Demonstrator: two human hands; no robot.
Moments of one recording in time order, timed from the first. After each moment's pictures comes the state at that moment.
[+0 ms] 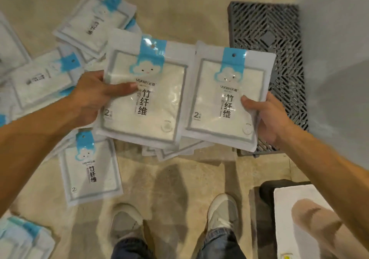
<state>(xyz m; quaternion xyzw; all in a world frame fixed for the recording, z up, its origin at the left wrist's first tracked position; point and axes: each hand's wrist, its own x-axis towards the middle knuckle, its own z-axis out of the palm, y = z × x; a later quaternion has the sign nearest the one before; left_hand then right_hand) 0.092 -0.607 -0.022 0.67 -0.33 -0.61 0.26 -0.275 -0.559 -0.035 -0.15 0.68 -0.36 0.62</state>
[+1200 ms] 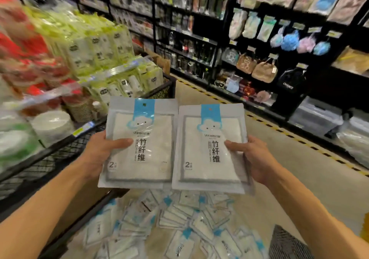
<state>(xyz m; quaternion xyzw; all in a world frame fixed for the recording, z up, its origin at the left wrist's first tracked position) 0.452 -0.292 0.778 0.65 -0.16 -0.38 0.63 0.156 -0.517 0.811 -0.50 0.44 -0.22 0.71</state>
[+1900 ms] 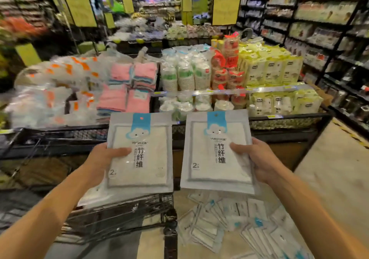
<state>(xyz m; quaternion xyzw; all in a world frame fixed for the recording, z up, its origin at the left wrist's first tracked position) 0.259 0.170 0.846 0.68 0.14 -0.06 0.72 0.238 -0.231 0.854 -0.59 0.16 0.07 0.79</state>
